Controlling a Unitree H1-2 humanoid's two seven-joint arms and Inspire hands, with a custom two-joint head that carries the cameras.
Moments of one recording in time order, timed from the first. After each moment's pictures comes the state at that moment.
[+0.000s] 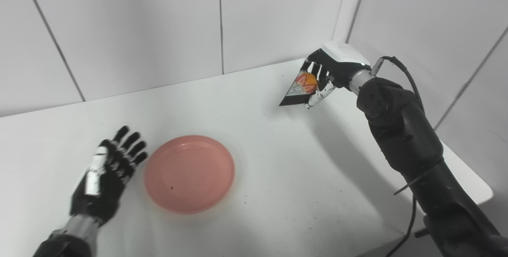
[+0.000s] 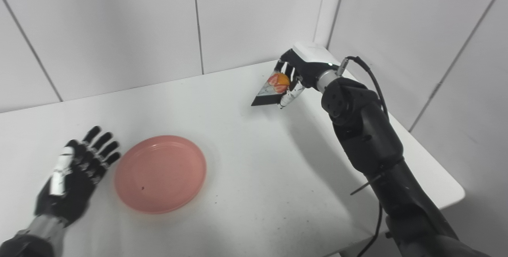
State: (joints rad) left arm -0.33 0.05 -0.04 0.20 -0.36 0.28 -0.32; right arm -0.52 -0.62 0.02 -0.25 -0.80 0.47 0.69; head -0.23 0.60
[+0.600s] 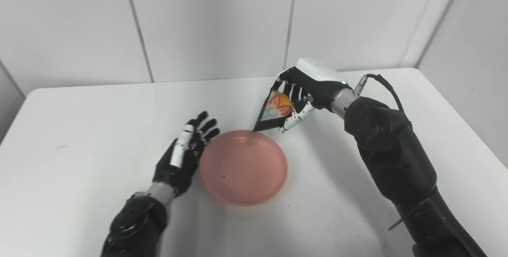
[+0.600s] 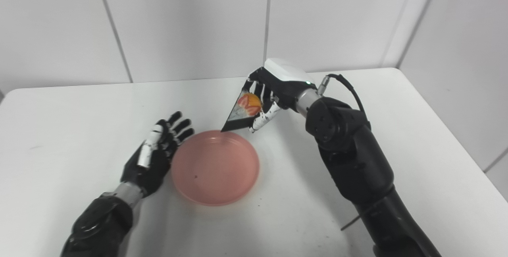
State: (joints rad) left arm -0.34 -0.05 -0.09 0.19 -0.27 0.29 -0.23; right arm -0.63 -0.40 0.25 -0.22 -0.76 0.46 0.72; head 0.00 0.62
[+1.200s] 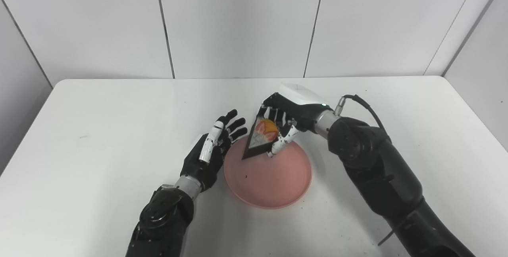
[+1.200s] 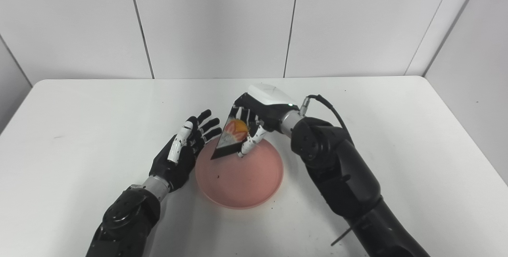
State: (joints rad) left arm -0.34 -0.08 -0.10 0.18 -0.23 0.30 -0.21; right arm -0.61 -0.36 0.38 -0.13 -0.73 0.40 0.65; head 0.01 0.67
